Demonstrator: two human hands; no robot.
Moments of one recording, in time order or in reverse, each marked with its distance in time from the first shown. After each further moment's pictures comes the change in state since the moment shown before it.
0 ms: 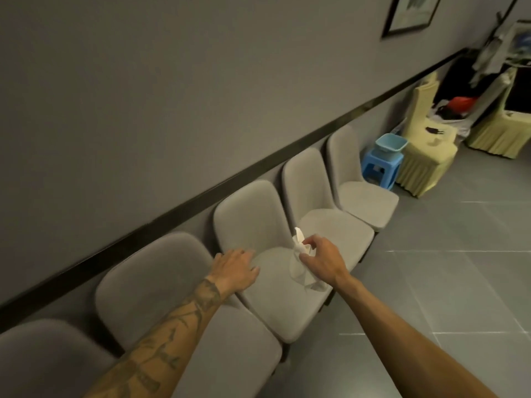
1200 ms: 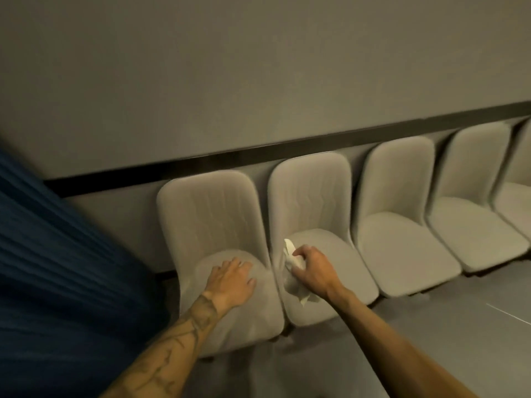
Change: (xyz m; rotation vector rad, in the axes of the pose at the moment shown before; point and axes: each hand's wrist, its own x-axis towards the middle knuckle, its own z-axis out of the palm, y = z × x) left_hand -0.741 -0.520 0.321 -0.227 -0.045 -0.505; right_hand -0.625 -0.335 0.553 -0.136 -0.528 -0.320
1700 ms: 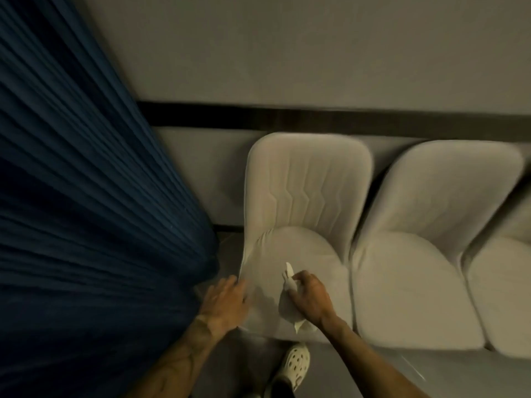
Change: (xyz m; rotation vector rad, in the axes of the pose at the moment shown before) left_hand 0.006 -0.233 0.123 -0.264 -0.079 -0.317; right_hand 0.082 -0.063 0.280 -0.062 -0.357 -0.020
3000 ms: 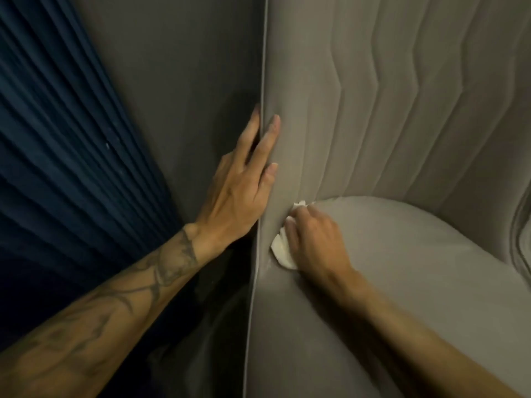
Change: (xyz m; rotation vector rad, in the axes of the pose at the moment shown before) left_hand 0.413 -0.120 0.106 -0.180 1.183 0.843; right_hand 0.352 0.094 0.246 -0.396 0.648 -0.480
